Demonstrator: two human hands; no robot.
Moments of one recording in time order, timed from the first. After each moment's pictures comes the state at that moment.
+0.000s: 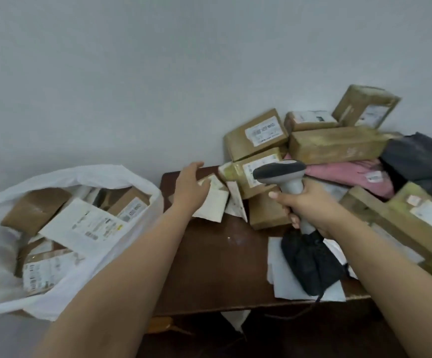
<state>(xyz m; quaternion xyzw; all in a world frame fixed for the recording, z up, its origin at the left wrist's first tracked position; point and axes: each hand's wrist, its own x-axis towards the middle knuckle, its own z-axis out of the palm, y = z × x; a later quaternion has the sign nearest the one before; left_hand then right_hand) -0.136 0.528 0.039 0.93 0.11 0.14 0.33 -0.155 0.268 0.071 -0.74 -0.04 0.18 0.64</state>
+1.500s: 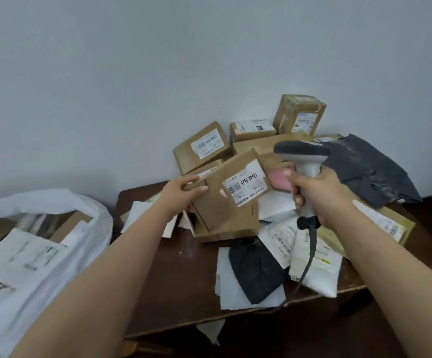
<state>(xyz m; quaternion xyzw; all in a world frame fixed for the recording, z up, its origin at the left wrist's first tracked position) -0.090 0.407 0.046 0.86 0.09 -0.03 0.49 -0.116 0.111 0.081 -0.68 0.09 0.01 0.73</state>
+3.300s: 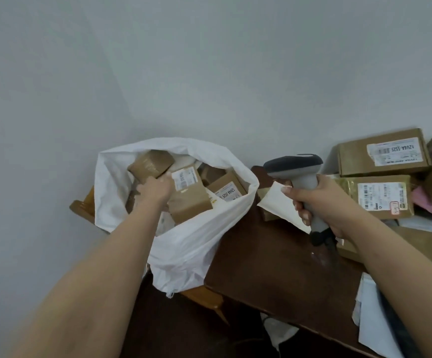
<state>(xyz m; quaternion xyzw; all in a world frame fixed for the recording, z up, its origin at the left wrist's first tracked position) -0.291 0.778 0.049 0.74 0.55 0.15 0.36 -0.174 0.442 0.104 -0.72 -0.17 0.29 0.60</state>
